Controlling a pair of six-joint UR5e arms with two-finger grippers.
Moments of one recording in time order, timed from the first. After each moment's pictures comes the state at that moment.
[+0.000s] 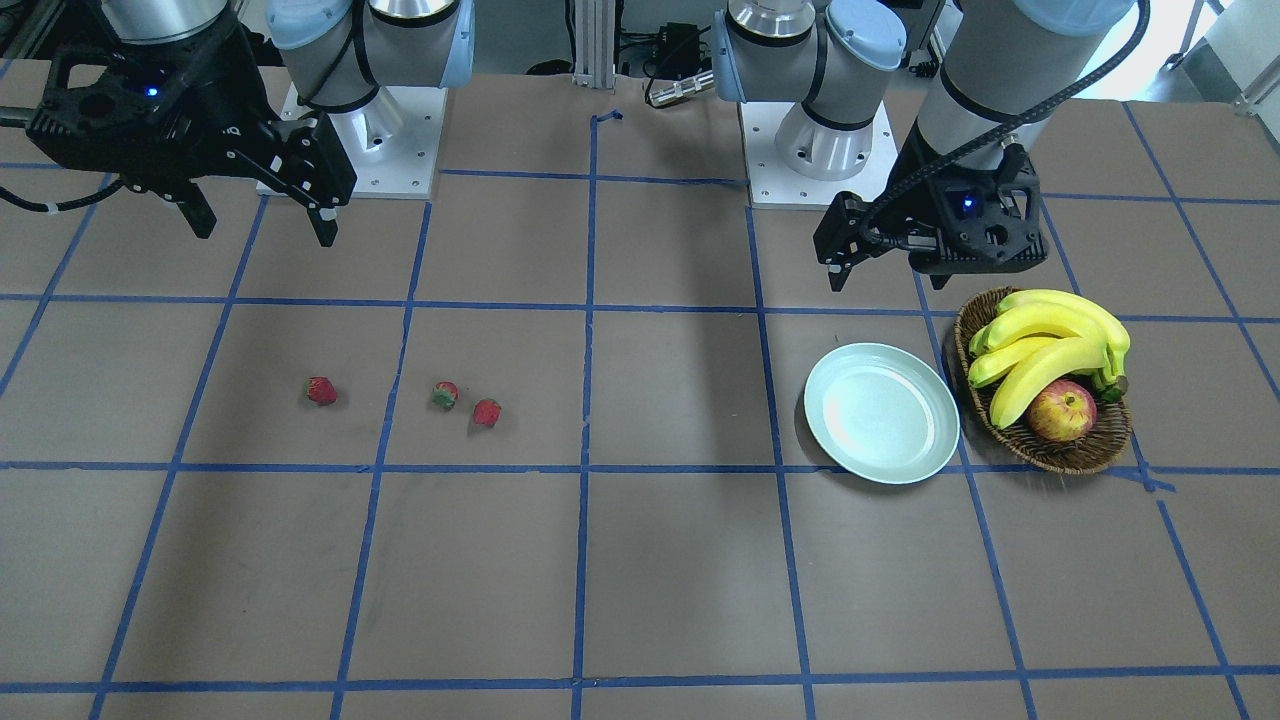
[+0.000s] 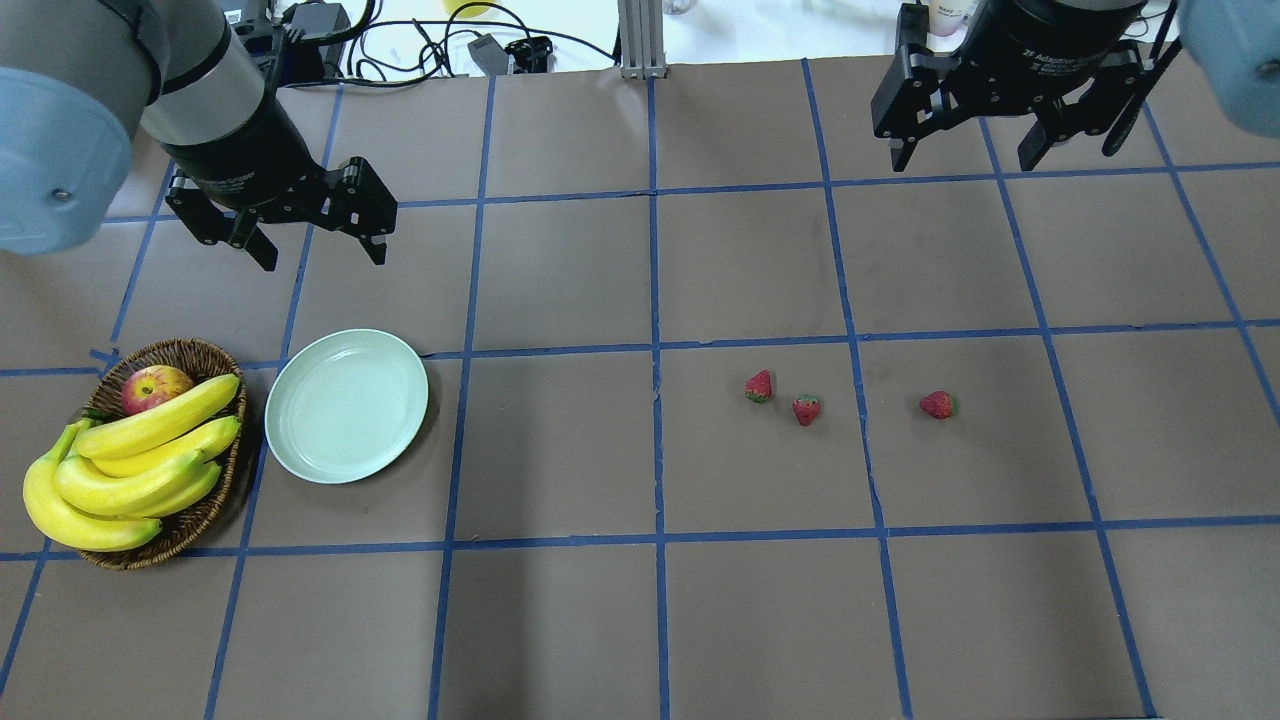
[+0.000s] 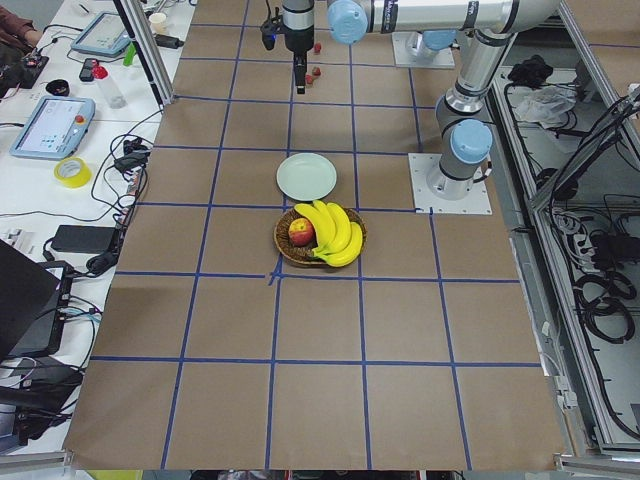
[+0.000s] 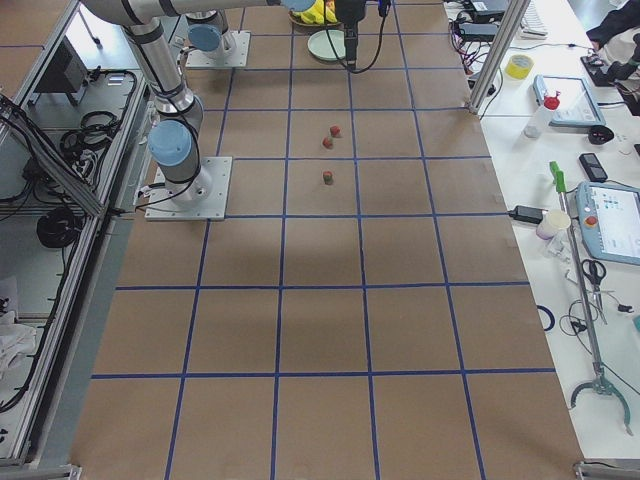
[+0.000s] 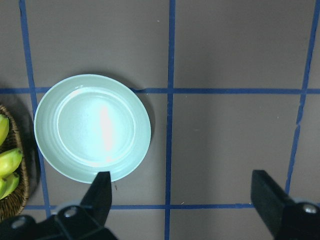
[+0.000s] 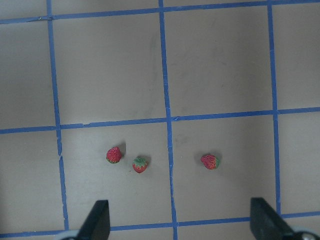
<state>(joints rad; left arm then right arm) -1.53 -1.57 -1.61 -1.54 1.60 0.00 1.58 -1.58 1.48 -1.58 -1.58 0.07</state>
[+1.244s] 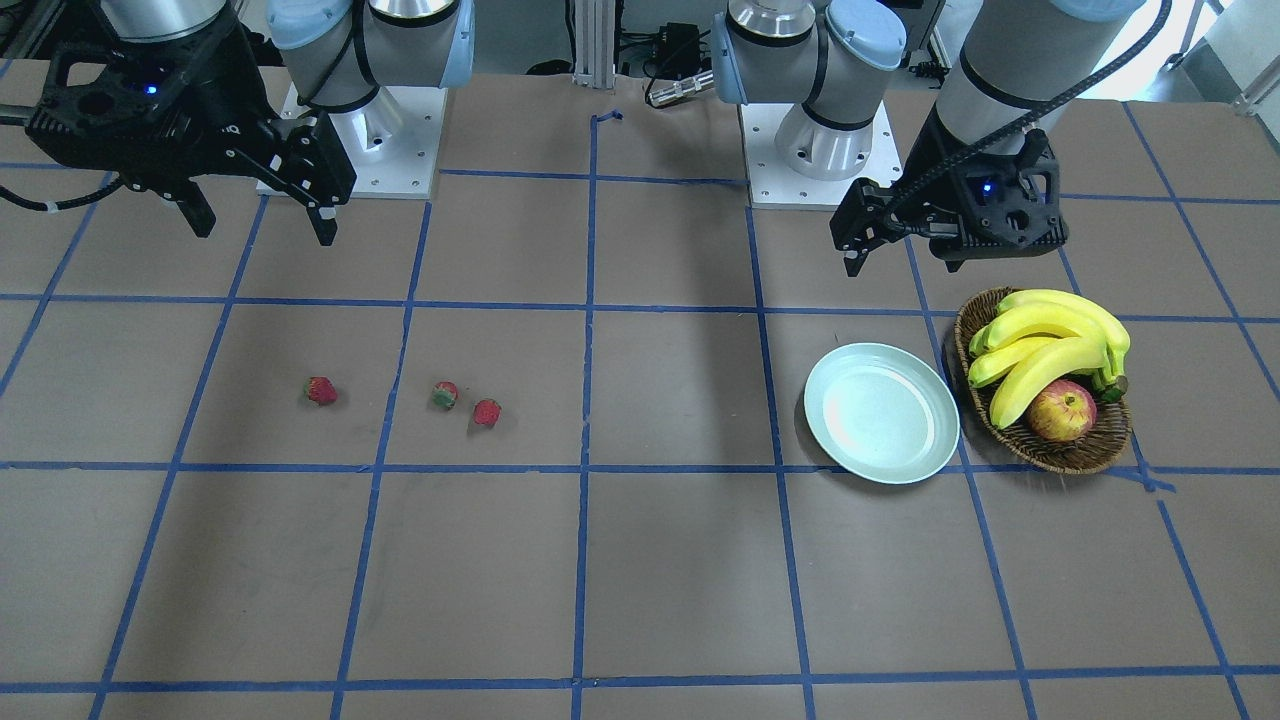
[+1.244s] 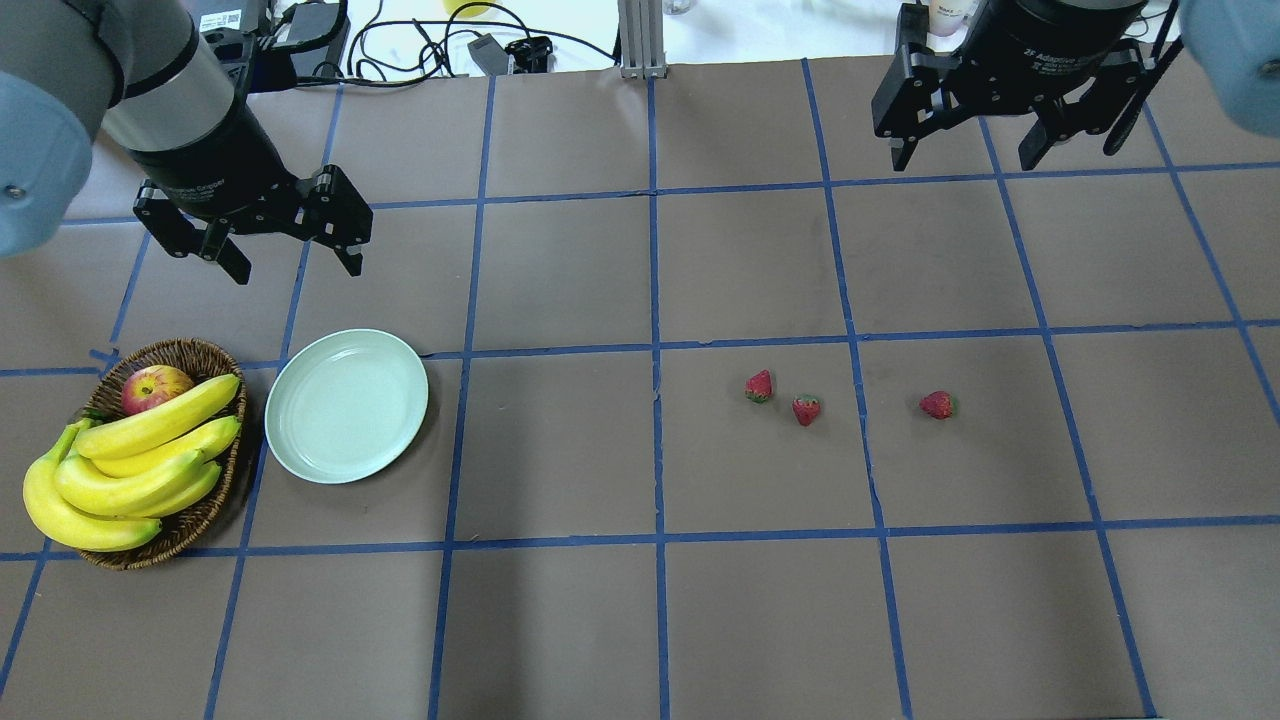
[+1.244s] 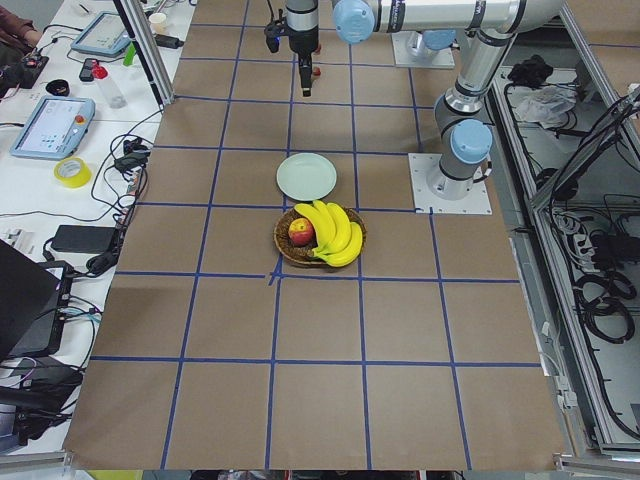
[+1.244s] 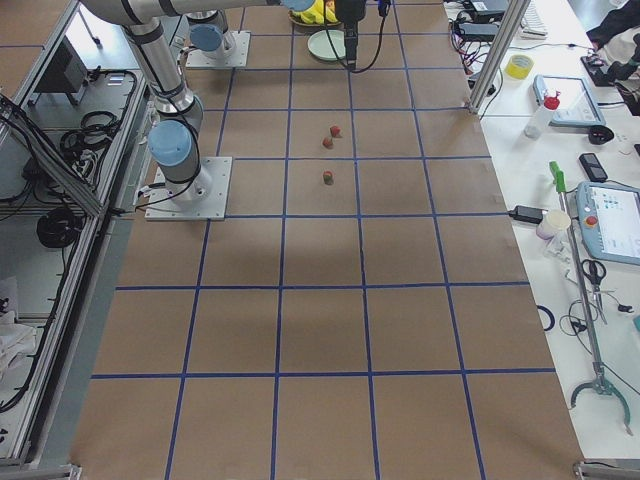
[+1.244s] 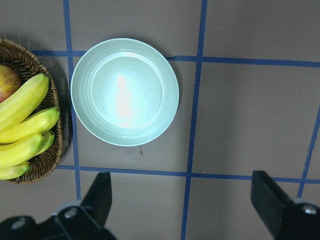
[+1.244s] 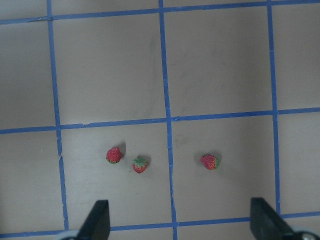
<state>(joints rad) -1.51 -1.56 -1.61 -1.58 1.61 0.00 1.58 -1.58 1.48 -1.58 -1.58 0.07</state>
